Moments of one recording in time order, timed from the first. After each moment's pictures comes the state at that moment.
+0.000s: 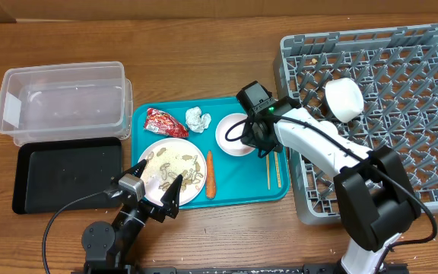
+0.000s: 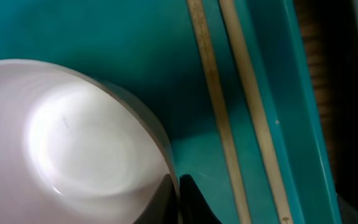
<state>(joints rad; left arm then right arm) 0.00 0.01 0.02 -0.08 0.47 -0.22 0.54 1.91 1.32 -0.79 0.06 0.83</state>
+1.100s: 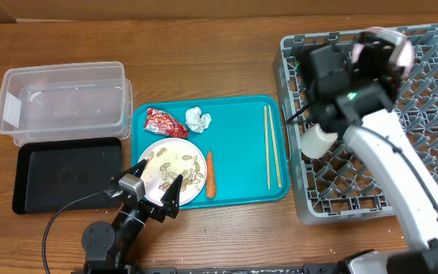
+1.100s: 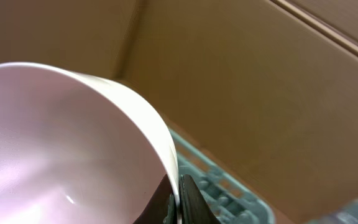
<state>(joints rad) 0.00 0.01 0.02 -0.08 0.47 -0.22 0.31 1.58 1.50 -1.05 1.36 0.66</state>
